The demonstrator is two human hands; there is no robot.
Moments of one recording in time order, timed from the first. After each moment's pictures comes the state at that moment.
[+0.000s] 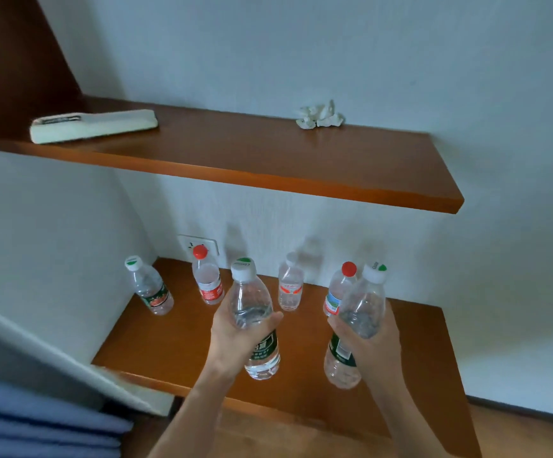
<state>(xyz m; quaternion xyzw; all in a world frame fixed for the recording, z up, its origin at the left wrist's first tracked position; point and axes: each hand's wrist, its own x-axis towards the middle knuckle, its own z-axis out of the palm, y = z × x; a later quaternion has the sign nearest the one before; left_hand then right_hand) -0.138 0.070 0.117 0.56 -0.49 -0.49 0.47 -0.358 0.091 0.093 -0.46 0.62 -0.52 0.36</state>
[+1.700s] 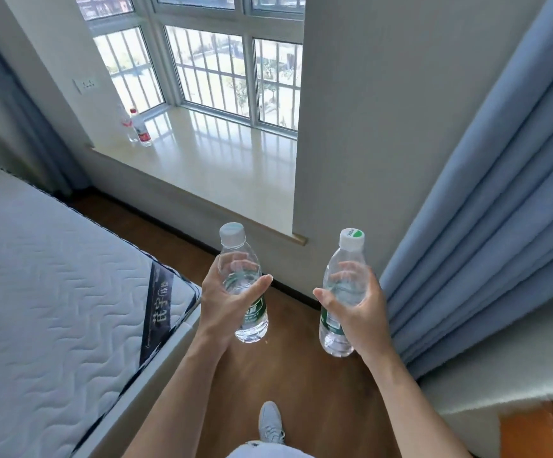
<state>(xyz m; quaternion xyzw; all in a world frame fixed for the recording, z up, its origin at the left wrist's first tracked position) 0.064 0.604 0.114 0.73 0.14 0.19 0.64 0.113 0.391 0.090 -0.78 -0.08 -0.02 0.63</state>
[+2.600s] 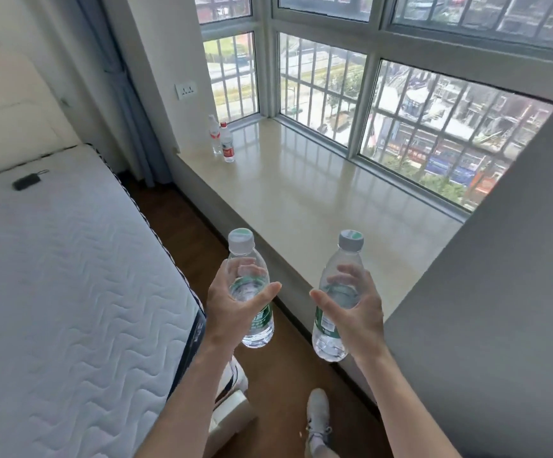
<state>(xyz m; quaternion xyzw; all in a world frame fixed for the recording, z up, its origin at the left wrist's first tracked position) 0.328 0.838 0.104 0.72 0.27 0.30 0.56 0.441 0.669 0.085 -0.75 -0.19 0.08 0.63</state>
